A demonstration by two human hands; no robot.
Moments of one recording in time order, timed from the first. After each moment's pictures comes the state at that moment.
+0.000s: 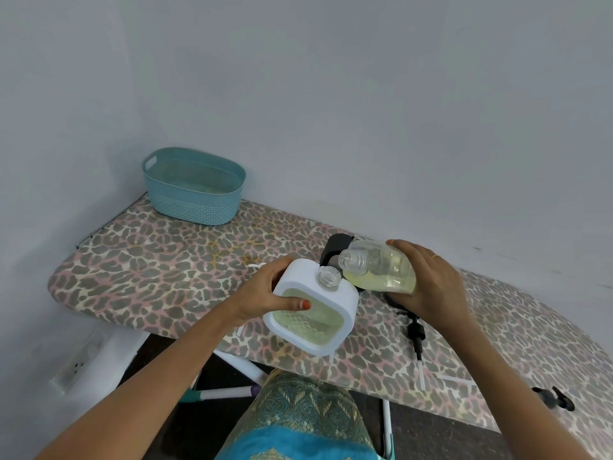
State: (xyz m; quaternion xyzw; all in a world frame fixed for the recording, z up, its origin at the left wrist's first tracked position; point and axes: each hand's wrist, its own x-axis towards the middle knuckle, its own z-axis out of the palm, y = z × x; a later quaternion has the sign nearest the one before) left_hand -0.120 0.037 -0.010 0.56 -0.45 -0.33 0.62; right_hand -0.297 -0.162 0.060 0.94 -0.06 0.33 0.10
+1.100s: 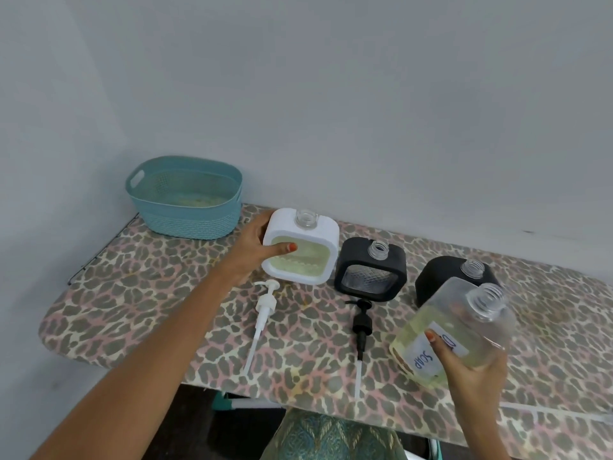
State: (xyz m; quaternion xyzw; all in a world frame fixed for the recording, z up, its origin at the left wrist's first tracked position) left_hand -0.022 -0.018 -0.010 0.63 -0.33 -0.26 0.65; right_hand -0.327 -0.163 -0.059 0.65 -0.36 0.46 -0.49
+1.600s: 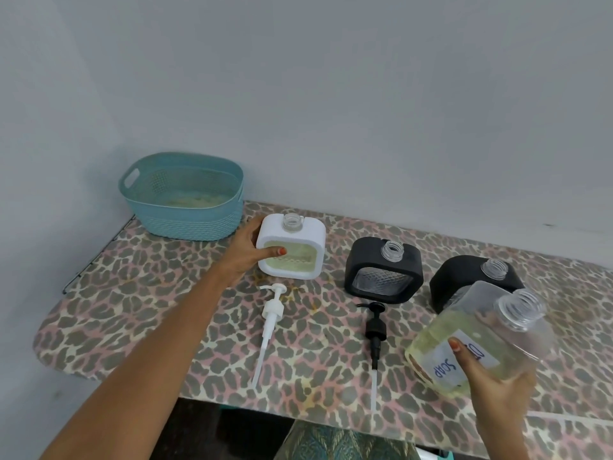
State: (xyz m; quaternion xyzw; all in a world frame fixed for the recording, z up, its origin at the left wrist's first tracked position) left_hand 0.023 -0.021 -0.049 0.67 -0.30 -0.27 0.62; right_hand -0.325 -0.166 -0.063 0.61 -0.39 0.47 -0.51
